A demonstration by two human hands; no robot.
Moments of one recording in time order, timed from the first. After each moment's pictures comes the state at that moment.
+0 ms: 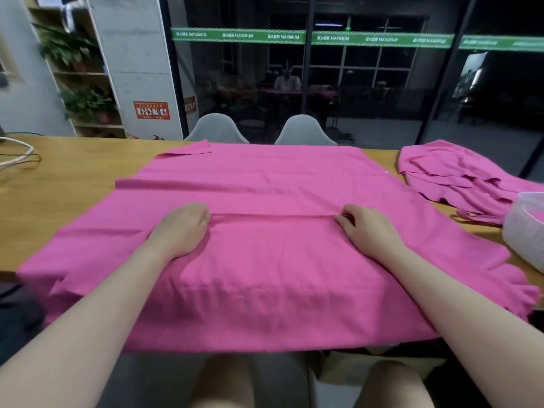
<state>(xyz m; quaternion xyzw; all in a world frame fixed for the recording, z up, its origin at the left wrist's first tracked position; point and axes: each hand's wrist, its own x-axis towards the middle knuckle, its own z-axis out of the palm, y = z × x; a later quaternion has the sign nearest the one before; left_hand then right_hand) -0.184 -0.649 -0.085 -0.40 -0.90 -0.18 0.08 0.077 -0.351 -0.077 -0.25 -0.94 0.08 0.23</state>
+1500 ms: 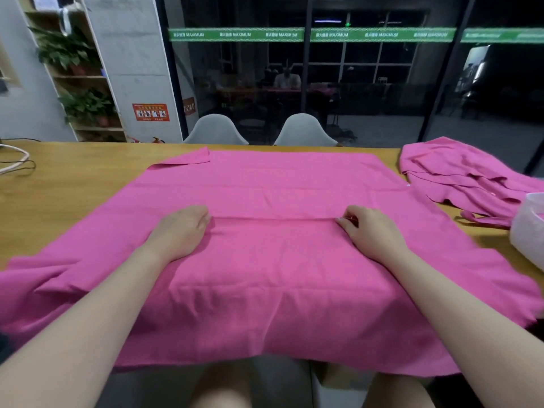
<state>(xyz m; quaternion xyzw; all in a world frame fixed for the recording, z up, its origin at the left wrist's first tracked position) -0.192 -0.637 -0.081 -0.40 -0.90 -0.15 0.08 0.074 -0.337 -0.079 -0.27 -0.93 0.11 0.23</state>
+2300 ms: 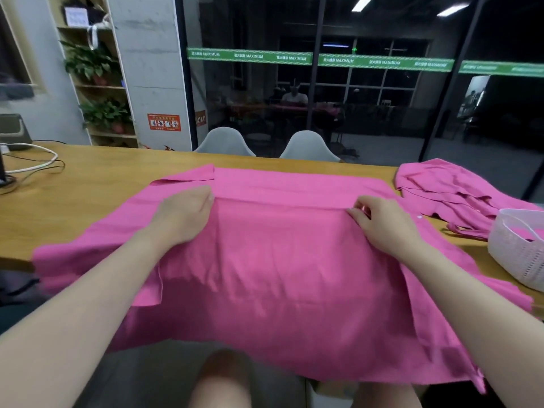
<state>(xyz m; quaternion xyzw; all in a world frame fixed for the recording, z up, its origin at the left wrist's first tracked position) -0.138 -0.675 -0.020 -0.39 -0.88 -0.20 0.16 0.118 -0.375 -0.017 -0.25 -0.92 0.09 0.29</state>
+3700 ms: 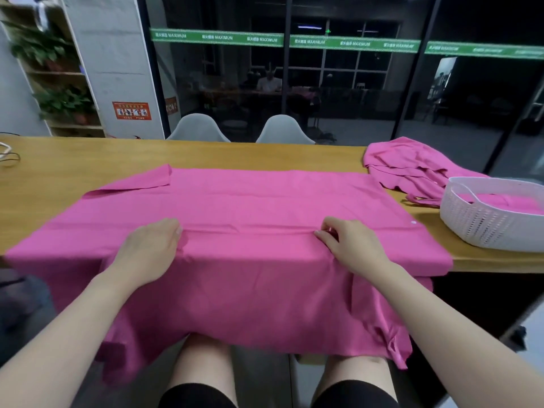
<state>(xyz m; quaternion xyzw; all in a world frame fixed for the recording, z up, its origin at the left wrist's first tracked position) -0.097 -0.707 -0.097 -0.40 -0.88 -0.18 0.15 0.169 -0.408 -0.079 -0.25 -0.93 0.12 0.23</state>
